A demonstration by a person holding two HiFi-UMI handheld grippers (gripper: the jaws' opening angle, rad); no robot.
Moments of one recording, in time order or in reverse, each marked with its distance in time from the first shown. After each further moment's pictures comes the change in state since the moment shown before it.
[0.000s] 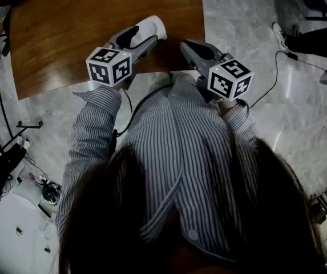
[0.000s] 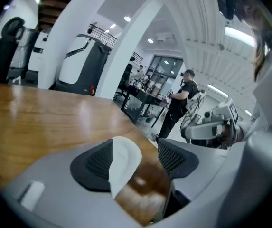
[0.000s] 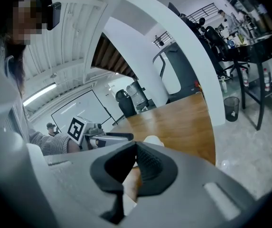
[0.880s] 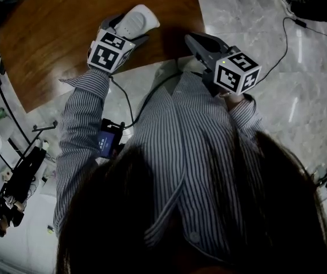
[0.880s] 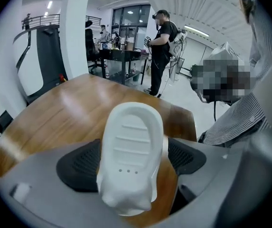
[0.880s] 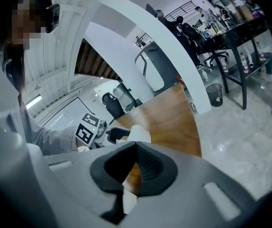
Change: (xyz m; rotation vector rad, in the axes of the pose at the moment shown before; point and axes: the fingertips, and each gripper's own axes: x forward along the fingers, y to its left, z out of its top) left arm 0.045 0.031 -0.062 0.483 0.504 -0.062; right arm -0.019 -0.036 -0.036 0.174 -0.019 -0.103
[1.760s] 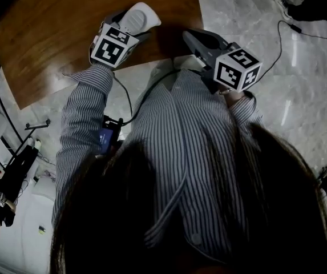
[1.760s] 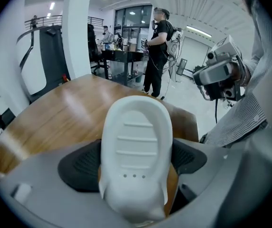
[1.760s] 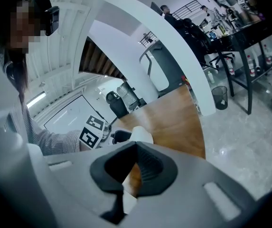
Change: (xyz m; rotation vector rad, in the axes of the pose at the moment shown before) left arm 0.007 -0.002 0.002 -0.014 -0.003 0.030; right arm 0.003 0.010 0.012 -0.039 0.018 0.034
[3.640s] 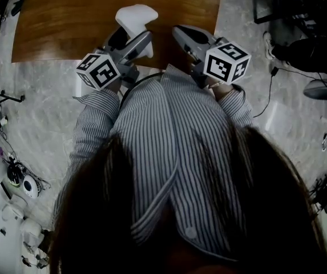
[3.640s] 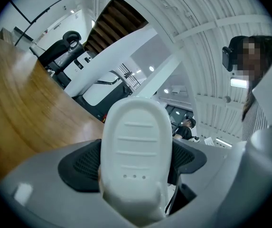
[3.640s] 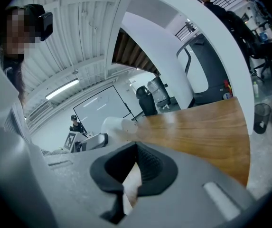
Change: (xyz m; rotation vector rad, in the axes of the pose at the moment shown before) left arm -0.164 0.000 0.026 -0.806 -1.056 0.141; right arm 0.058 0.077 0.055 -0.273 0.069 0.322
